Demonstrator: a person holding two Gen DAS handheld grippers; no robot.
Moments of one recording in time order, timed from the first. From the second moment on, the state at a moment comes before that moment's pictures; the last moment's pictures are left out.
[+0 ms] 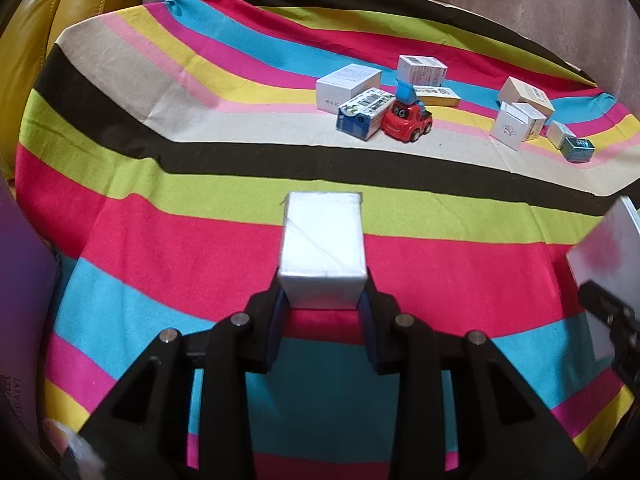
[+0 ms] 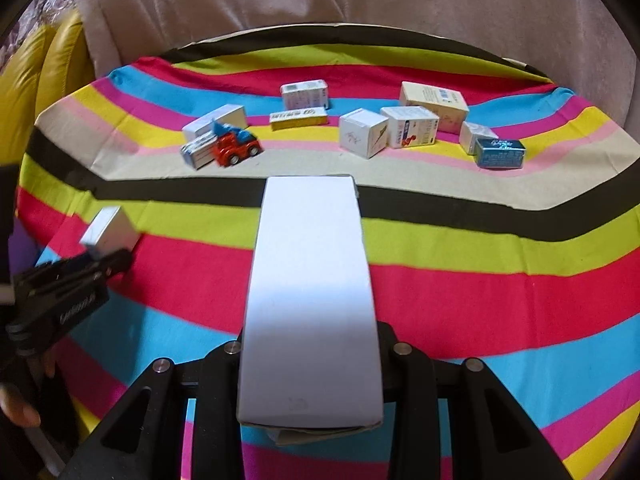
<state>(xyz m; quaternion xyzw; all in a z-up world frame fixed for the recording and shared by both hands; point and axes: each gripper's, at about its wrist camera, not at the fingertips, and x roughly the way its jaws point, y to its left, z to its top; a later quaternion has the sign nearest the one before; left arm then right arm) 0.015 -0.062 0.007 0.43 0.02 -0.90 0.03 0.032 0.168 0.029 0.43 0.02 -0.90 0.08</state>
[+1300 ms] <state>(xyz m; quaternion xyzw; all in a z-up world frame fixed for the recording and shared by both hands) 0.176 -0.130 0.142 0.33 0.07 -0.93 0.12 0.126 0.040 0.111 0.38 0.07 -0.88 0.27</state>
